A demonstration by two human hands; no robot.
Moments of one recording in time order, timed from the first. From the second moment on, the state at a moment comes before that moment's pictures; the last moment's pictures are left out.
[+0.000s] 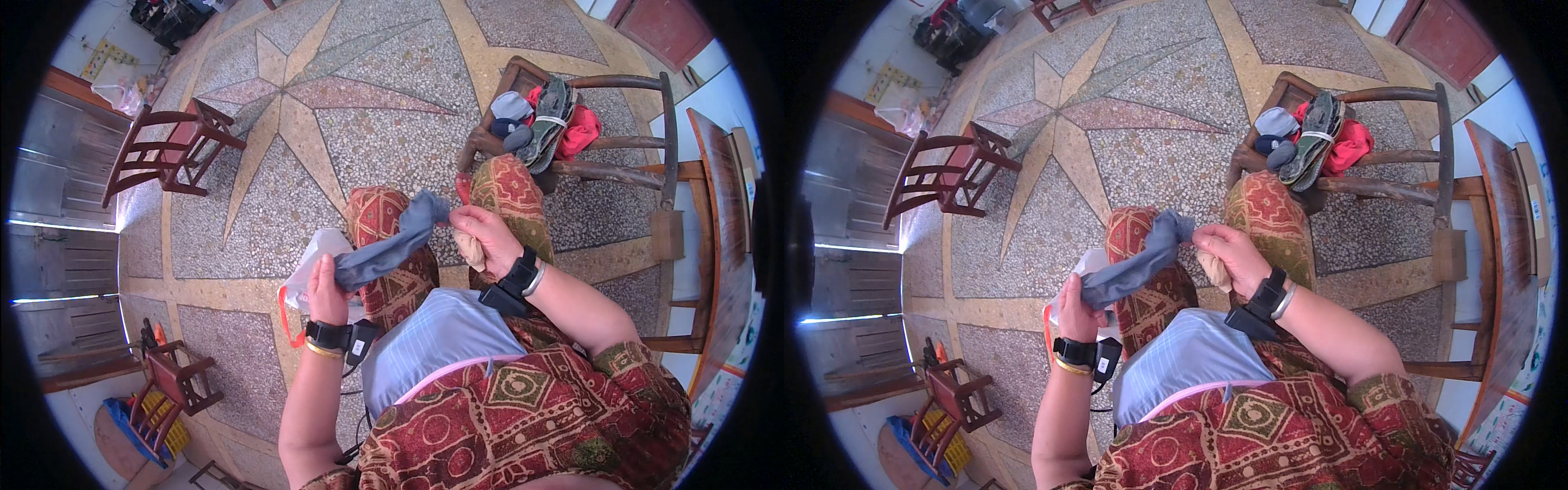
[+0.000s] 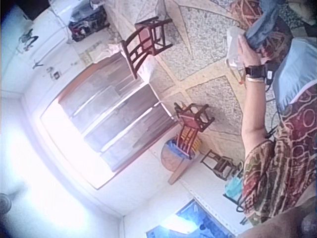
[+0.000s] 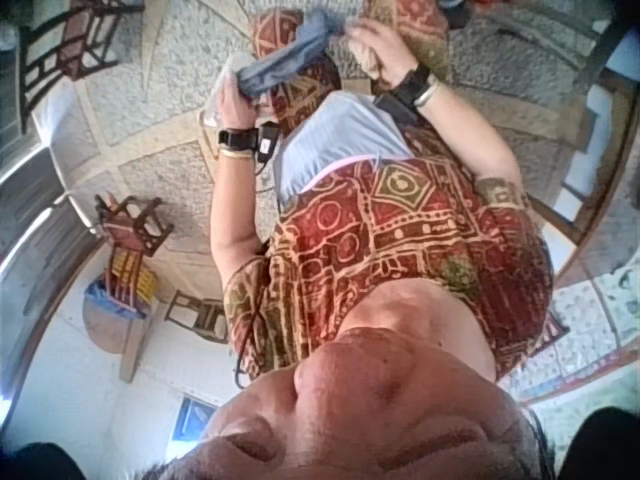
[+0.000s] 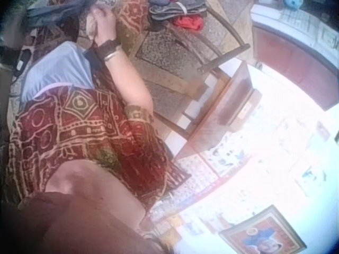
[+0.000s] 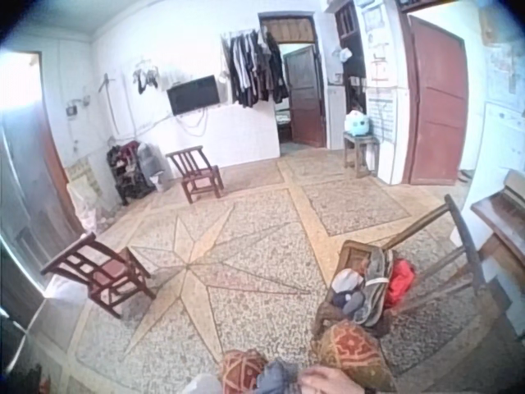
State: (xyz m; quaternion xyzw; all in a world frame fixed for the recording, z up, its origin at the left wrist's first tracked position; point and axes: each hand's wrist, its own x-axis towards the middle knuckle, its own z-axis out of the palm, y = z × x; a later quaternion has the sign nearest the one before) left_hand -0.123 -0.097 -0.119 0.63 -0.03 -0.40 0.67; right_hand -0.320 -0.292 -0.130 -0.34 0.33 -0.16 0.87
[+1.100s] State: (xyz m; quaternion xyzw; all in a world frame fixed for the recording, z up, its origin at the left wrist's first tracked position) left_hand -0.098 -0.024 -0.120 0.47 0.02 -0.35 0.81; right_hand -0.318 -0.325 -0.111 -0.27 0.28 -0.34 0.86
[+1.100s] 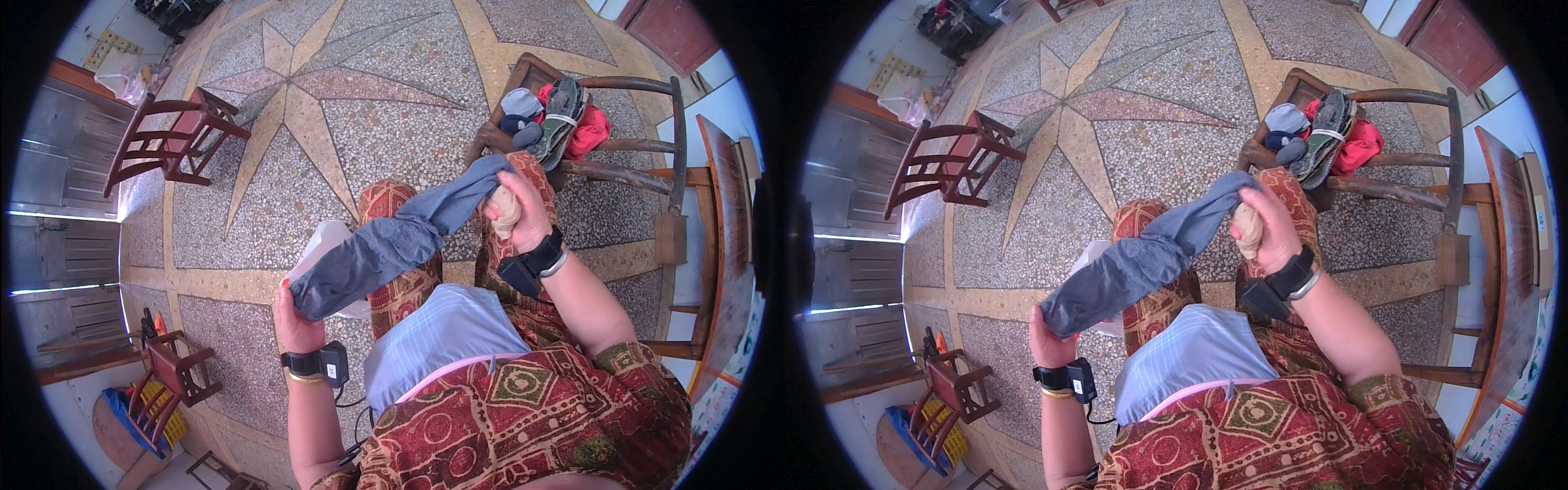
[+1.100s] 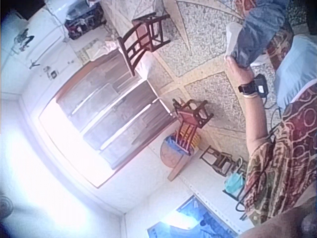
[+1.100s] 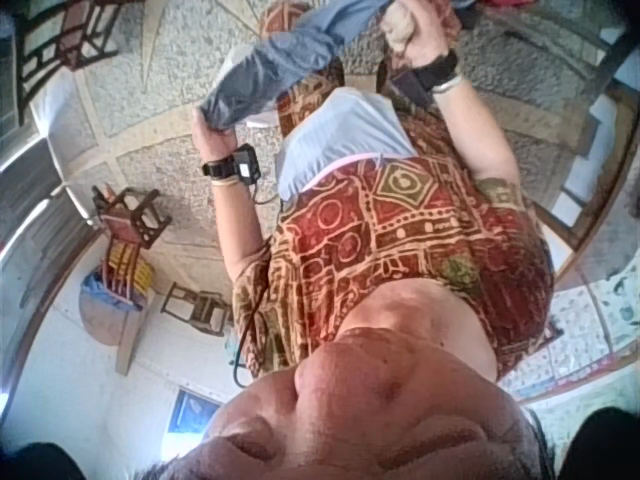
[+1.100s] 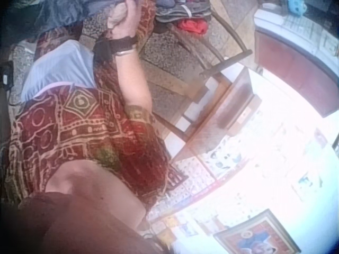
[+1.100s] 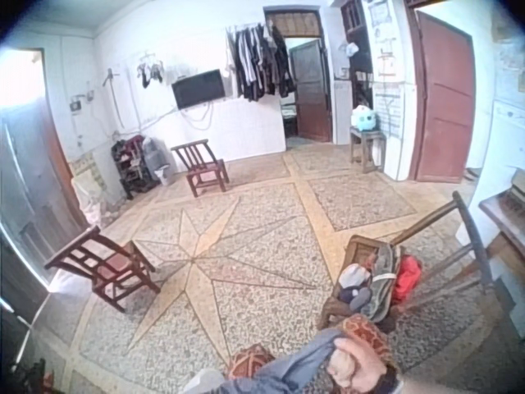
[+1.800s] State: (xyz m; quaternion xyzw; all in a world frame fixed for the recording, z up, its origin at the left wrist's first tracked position) left_hand -0.162 -0.119 0.011 0.50 -0.48 -0.45 0.56; right_hand -0.300 -0.256 -0.012 -0.72 0.10 -0.16 0.67
